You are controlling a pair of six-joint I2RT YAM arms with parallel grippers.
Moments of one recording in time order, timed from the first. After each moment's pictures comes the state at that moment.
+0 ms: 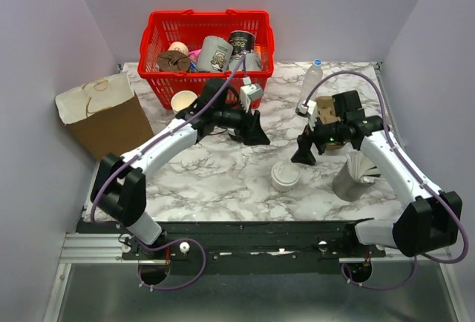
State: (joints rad) left arm -0.58 1.61 1.23 -0.15 0.86 -0.14; right arm 0.24 1.32 1.08 -0.76 -0.75 -0.59
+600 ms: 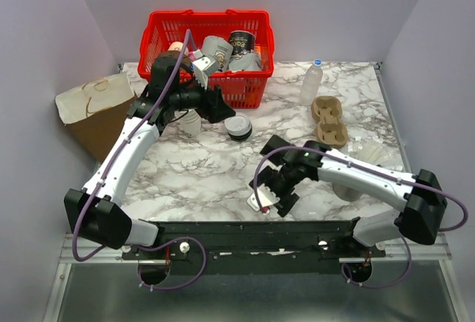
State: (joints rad) left arm -0.31 1.38 1.37 -0.44 0.78 0.00; right arm 0.93 1.36 1.08 -0.95 -0.49 -1.38
